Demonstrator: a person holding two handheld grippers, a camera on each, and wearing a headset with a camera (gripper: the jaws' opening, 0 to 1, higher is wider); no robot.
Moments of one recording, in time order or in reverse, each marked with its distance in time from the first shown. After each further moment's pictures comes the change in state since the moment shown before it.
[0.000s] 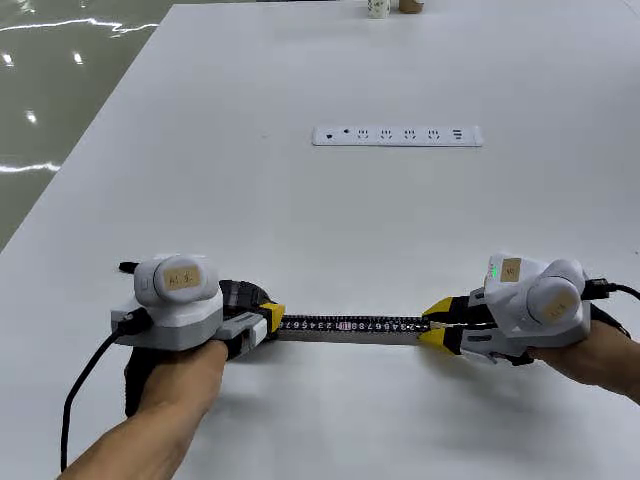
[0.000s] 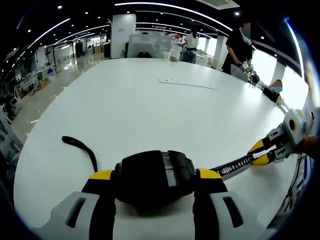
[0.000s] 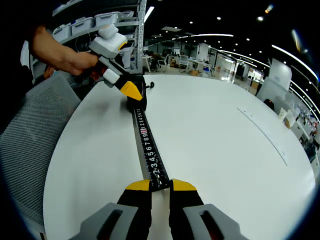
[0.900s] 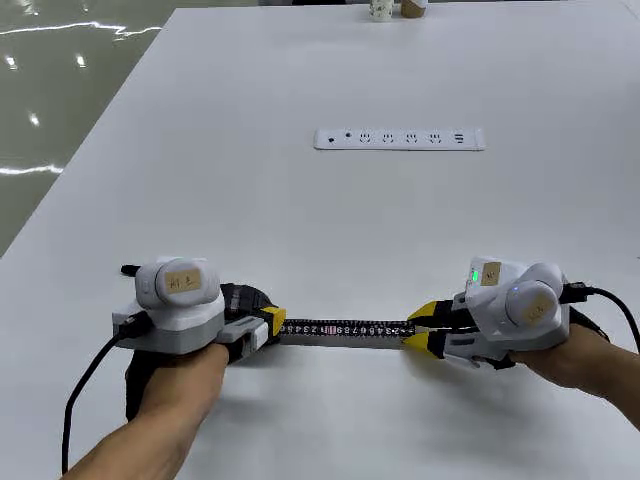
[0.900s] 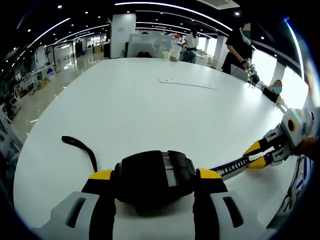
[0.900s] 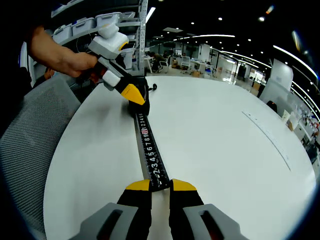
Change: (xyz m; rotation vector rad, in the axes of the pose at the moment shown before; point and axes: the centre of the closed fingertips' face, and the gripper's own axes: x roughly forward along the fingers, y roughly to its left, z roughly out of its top) left arm 0.001 0.000 0.000 -0.003 0.003 -0.003; right arm 0.014 0.006 0.013 -0.004 -0.010 0.016
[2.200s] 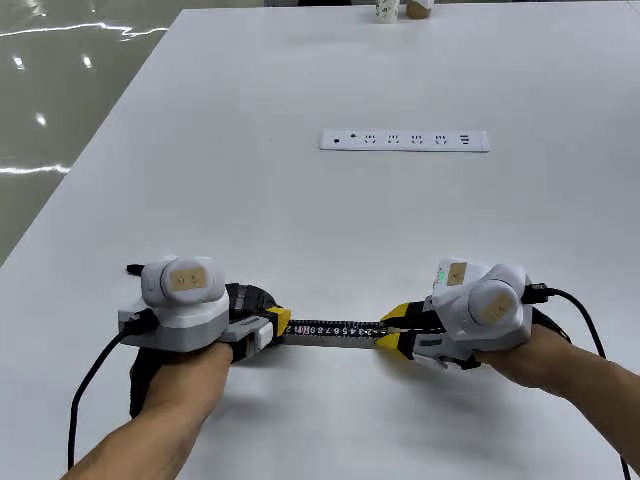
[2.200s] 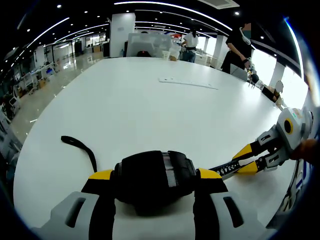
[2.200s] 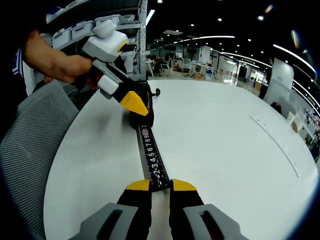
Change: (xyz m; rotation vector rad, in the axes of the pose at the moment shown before) left arm 0.000 0.000 -0.001 0.002 0.007 -0.006; right arm 0.030 0.010 0.024 0.016 -0.032 0.023
